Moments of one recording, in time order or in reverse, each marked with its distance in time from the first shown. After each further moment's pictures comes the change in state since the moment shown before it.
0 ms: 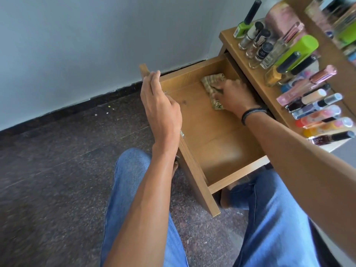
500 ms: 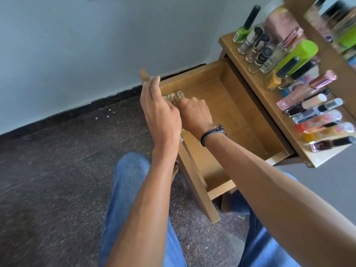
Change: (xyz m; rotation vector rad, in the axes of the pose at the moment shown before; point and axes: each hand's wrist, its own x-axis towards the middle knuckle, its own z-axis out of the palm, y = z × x) left_hand 0.000 0.001 -0.002 0.002 -0.025 -0.027; right_hand -0.027 -0.093 0.044 -0.139 0.076 -0.249
